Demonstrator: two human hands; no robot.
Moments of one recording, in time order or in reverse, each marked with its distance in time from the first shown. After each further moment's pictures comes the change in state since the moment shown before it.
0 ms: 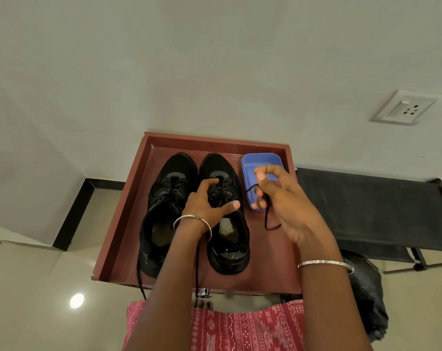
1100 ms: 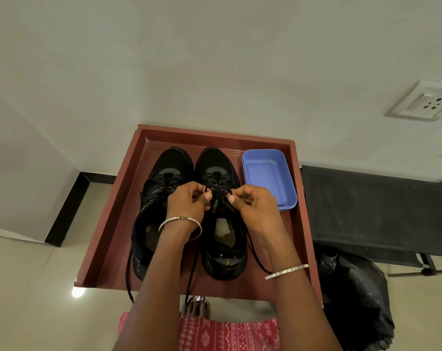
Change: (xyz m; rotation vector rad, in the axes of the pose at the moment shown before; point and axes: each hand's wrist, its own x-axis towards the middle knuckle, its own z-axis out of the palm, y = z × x) left_hand 0.021 -0.014 0.002 -0.124 0.250 0.051; right_hand 0.063 0.086 0.021 -0.437 0.121 -0.115
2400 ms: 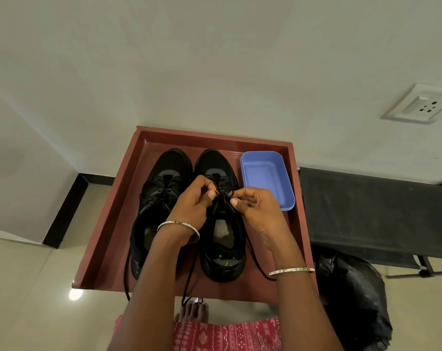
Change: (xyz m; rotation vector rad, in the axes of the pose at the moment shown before) left_hand -0.004 0.000 -0.005 -0.108 -0.281 0.211; right_hand -0.002 0.001 -0.012 0.101 -0.095 0.024
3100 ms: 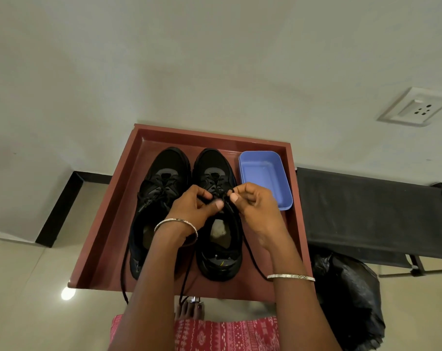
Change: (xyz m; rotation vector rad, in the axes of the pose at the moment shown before) left_hand 0.000 -0.001 0.001 0.053 0.024 -0.291; right_hand -0.007 -0.007 0.004 0.063 0.050 -0.011
